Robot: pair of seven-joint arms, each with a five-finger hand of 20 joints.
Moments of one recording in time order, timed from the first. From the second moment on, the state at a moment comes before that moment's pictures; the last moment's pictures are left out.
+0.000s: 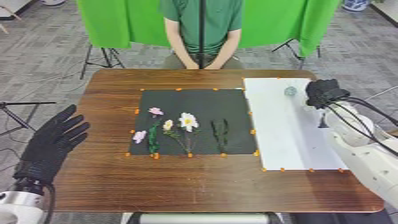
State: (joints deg) left arm 137.6 -58.3 -110.8 -125.7 39.4 4.2 8.6; right arm -66.3 -44.0 58.2 -70.8 -144.3 4.7 12.4
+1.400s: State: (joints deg) left arm 137.5 -58.8 -109.7 -125.6 39.3 4.2 8.1; right arm -62.1 -57.4 43.8 -82.3 -143.2 8.8 -4.6
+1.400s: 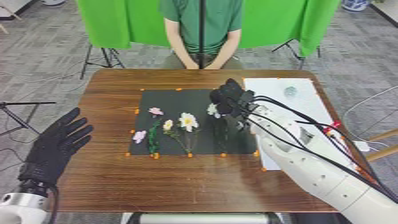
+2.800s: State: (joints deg) left arm 137.3 -58.0 -110.4 -125.3 39.0 3.7 7.5; right arm -65.3 -57.0 51.3 -87.4 -143.3 -4.5 -3.8
